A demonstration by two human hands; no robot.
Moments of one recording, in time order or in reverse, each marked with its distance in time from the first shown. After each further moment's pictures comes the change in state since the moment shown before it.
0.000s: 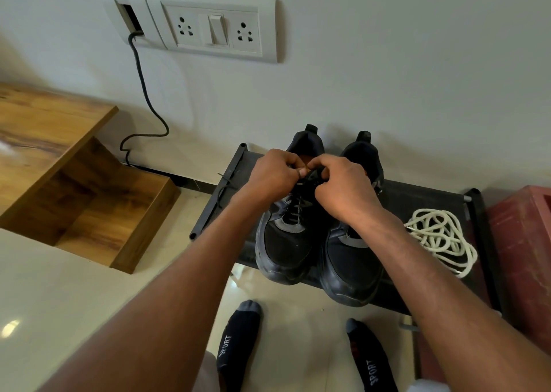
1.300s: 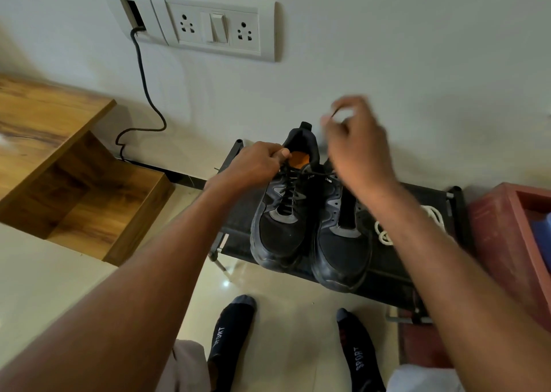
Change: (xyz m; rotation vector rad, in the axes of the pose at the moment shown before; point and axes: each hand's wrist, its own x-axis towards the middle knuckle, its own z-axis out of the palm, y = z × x) left_hand -0.007 -0.006 -0.027 0.165 -0.037 0.092; right_hand -0.002 -0.021 -0.044 0.376 0.316 -0.173
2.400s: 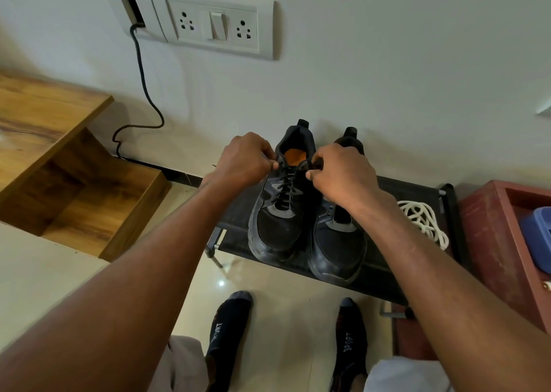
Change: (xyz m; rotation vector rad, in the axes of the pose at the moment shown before) left_hand -0.003 -0.012 -0.005 0.164 0.148 0.033; right_hand -0.014 0.029 0.017 -0.716 -0.321 0.066
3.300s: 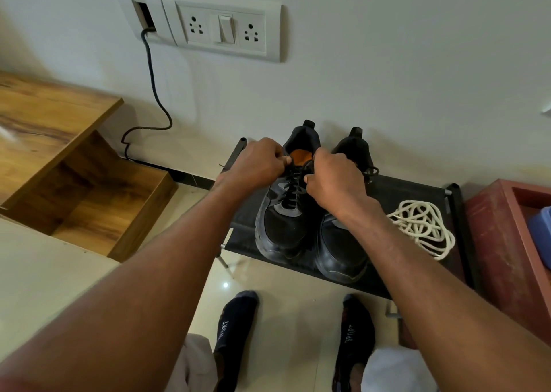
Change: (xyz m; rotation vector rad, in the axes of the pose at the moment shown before) left_hand 0.001 0.009 0.007 0.012 -0.074 -0.012; right_hand -0.009 -0.021 0.013 -0.090 0.008 -0.018
